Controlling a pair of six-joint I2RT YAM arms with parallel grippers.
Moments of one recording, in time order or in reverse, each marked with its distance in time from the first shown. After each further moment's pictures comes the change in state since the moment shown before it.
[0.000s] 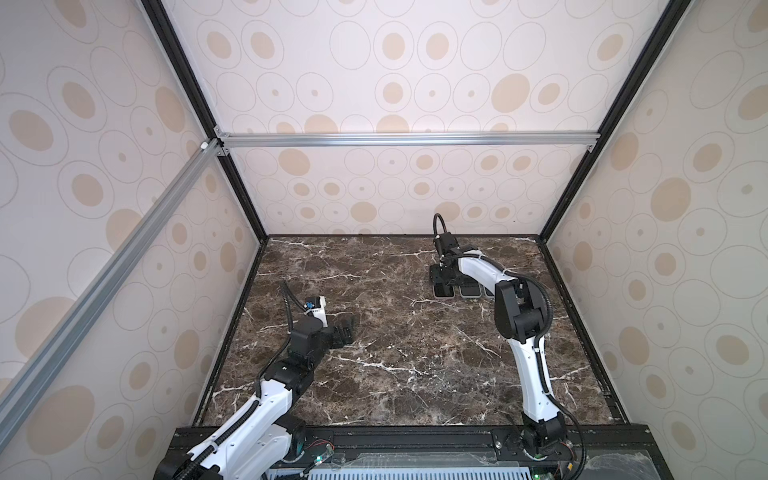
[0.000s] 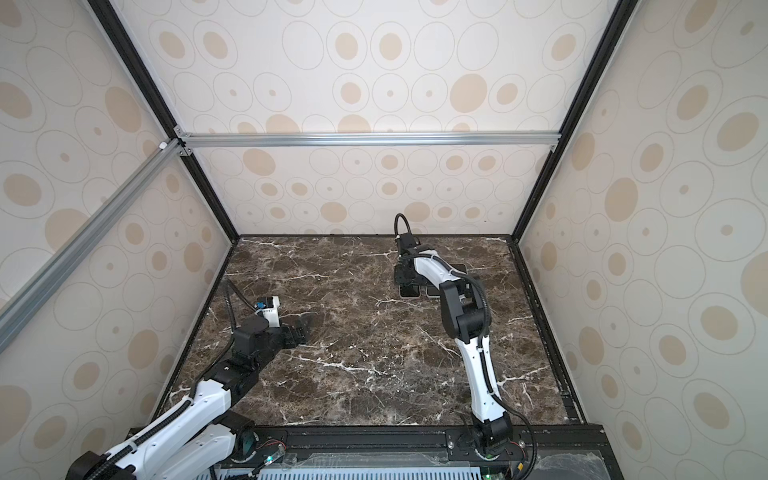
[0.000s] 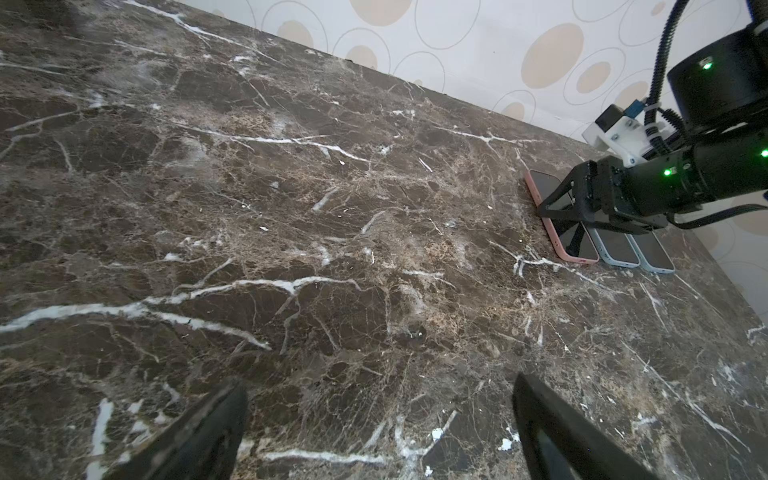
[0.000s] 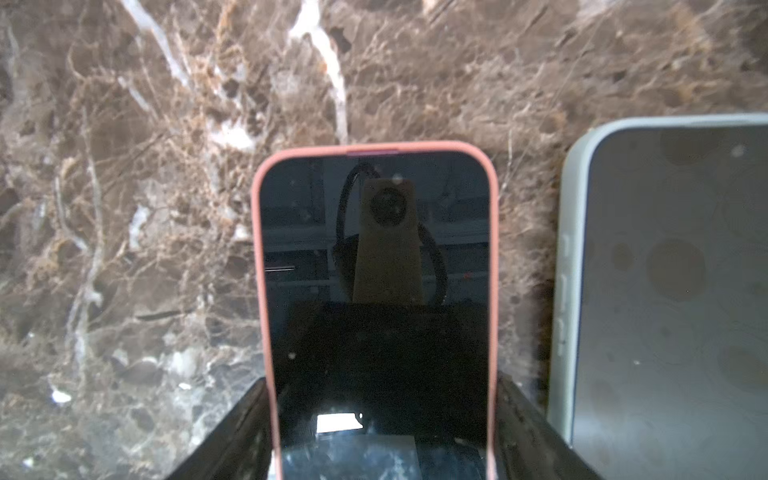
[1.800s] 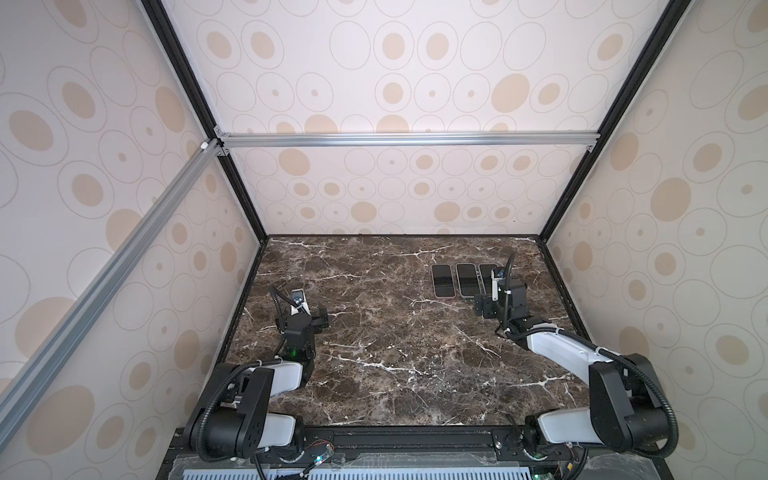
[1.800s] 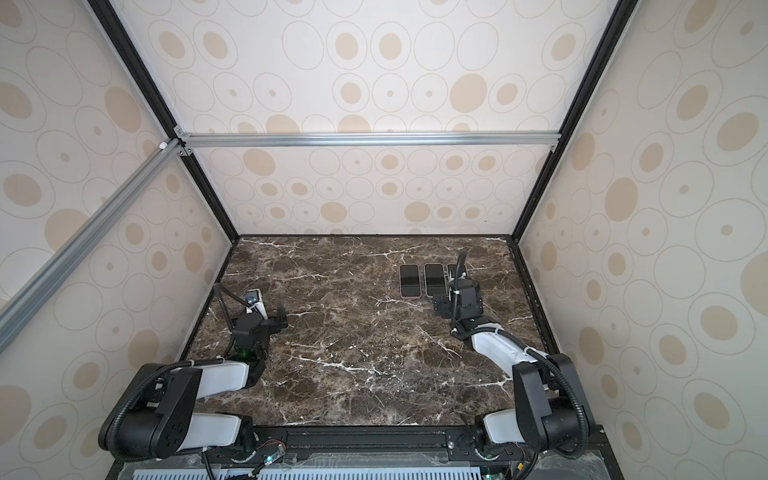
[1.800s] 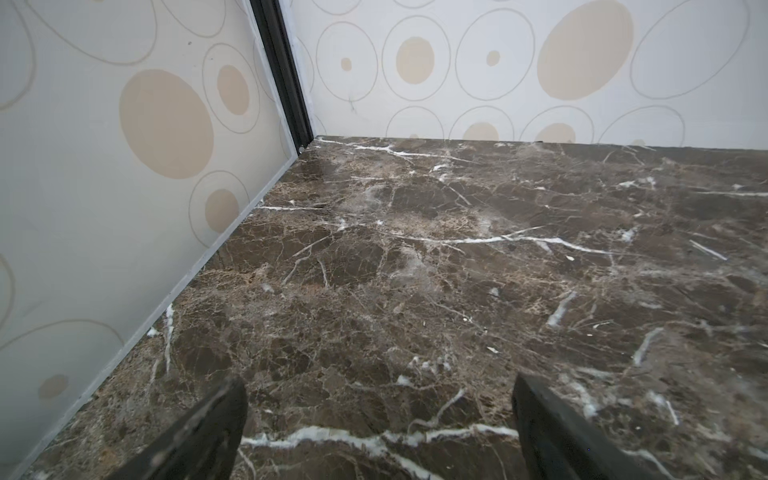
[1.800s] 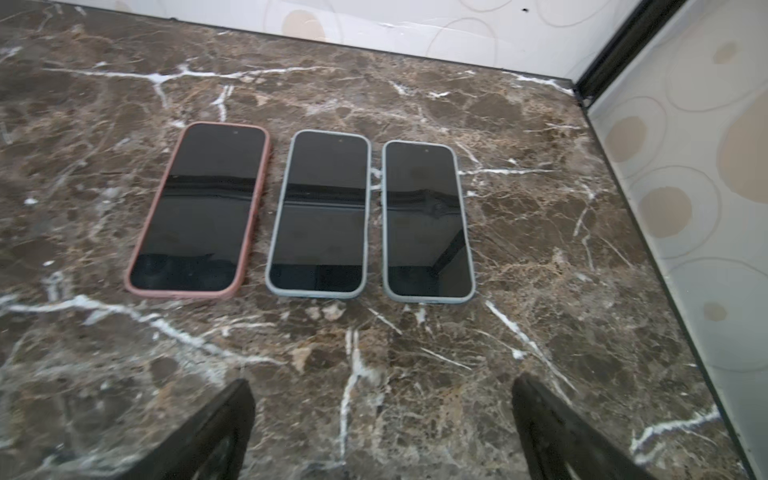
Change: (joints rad) left arm 0.233 0.516 -0.102 0.798 -0.311 0.401; right arm -0.148 -0.991 -1.320 0.908 0.173 -0.356
